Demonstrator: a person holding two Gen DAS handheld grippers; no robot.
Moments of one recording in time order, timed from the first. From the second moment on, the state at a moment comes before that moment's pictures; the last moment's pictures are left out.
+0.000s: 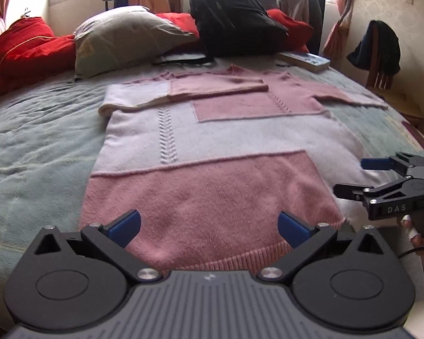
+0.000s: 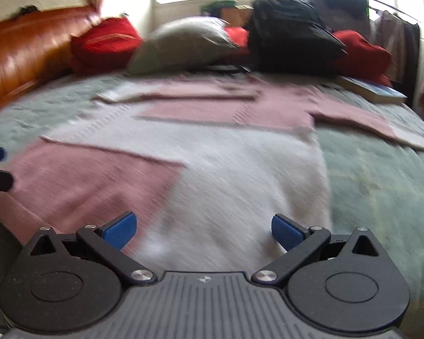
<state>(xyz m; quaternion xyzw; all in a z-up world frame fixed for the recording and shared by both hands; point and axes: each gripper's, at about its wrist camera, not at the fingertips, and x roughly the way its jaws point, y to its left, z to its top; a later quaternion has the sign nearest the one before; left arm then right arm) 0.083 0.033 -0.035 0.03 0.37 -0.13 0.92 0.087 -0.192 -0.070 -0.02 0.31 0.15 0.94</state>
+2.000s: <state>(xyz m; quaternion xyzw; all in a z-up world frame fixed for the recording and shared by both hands) 0.056 0.042 -0.025 0.05 0.36 -0.09 0.93 0.089 -0.113 -0.088 -0.11 0.32 0.21 0.92</state>
